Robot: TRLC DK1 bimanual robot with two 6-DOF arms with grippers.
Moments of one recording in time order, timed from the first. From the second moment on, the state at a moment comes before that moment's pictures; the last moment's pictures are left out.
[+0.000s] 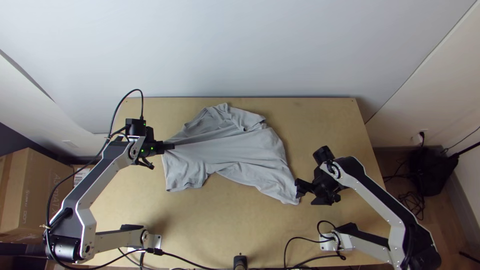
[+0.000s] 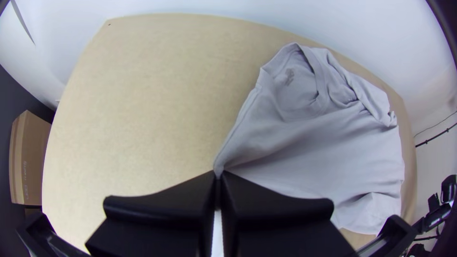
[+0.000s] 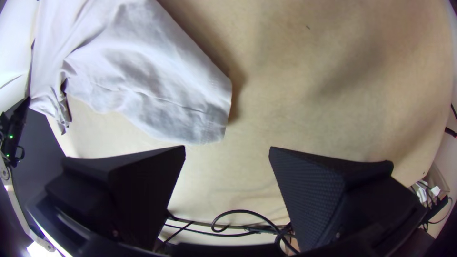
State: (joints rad) left arm -0.03 1.36 1.00 -0.56 0.02 -0.16; right arm 0.33 1.26 0.79 -1.12 -0.33 0.59
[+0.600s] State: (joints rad) left arm -0.03 1.34 0.99 -0.56 0.02 -0.16; right arm 0.40 1.46 0.78 -0.95 -0.36 0.59
